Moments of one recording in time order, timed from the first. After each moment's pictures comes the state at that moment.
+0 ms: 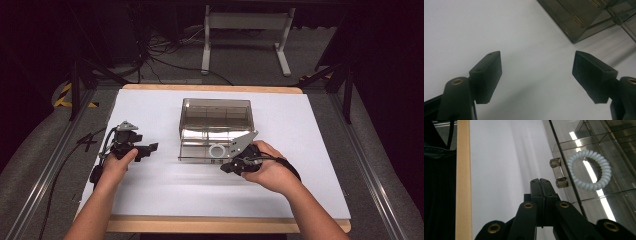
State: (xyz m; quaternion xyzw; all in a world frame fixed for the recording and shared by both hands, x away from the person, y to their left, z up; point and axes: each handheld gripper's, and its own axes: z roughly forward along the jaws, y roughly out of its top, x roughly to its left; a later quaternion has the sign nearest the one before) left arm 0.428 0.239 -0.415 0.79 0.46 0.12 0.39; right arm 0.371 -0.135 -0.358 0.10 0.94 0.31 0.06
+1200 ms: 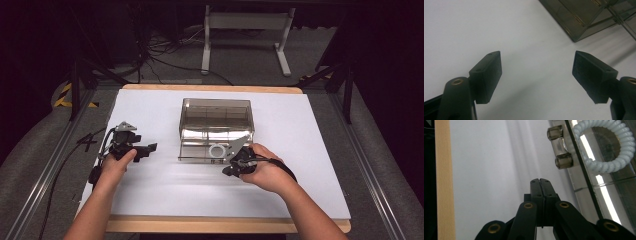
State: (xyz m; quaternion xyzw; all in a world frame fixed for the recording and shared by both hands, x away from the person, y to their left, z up) left arm 0.426 0.242 -0.415 0.78 0.47 0.13 0.39; right arm 0.382 -0.132 -0.385 0.11 0.96 0.26 0.06
